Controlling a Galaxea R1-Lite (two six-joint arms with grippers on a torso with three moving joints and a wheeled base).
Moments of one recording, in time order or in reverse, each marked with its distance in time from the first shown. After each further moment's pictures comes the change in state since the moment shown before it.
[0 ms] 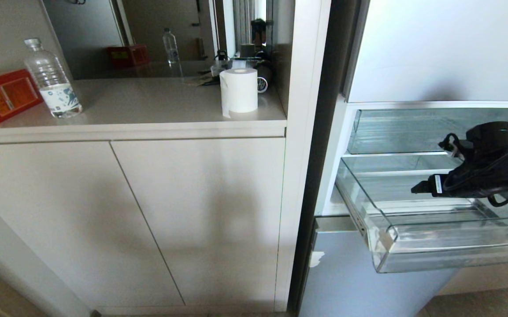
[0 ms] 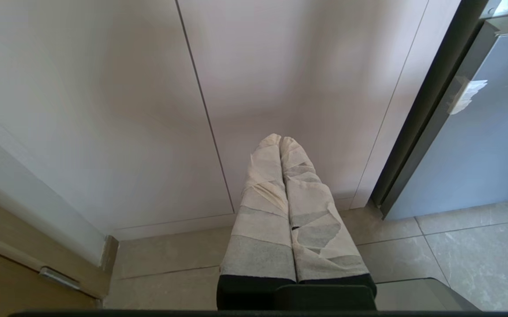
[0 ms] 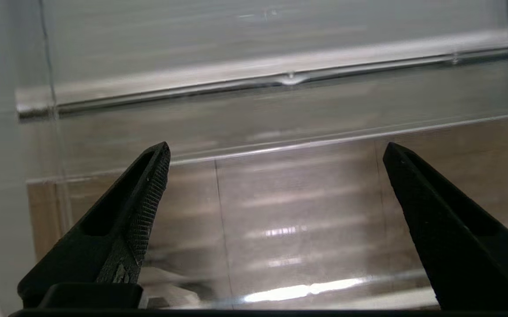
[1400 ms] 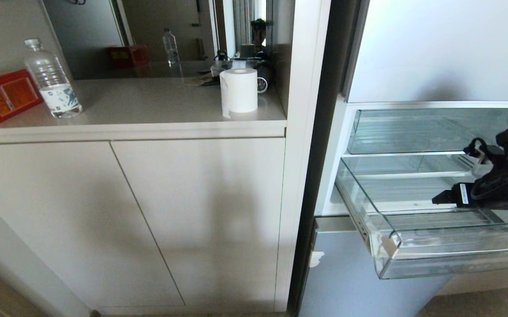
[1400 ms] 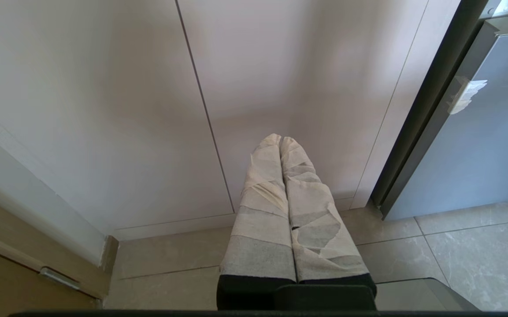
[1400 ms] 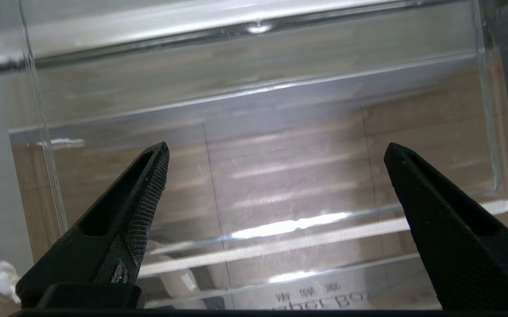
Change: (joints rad) left arm 0.000 0.000 0.000 0.000 0.000 0.000; right arm -0.054 -0.155 0.157 0.038 0.000 -0.020
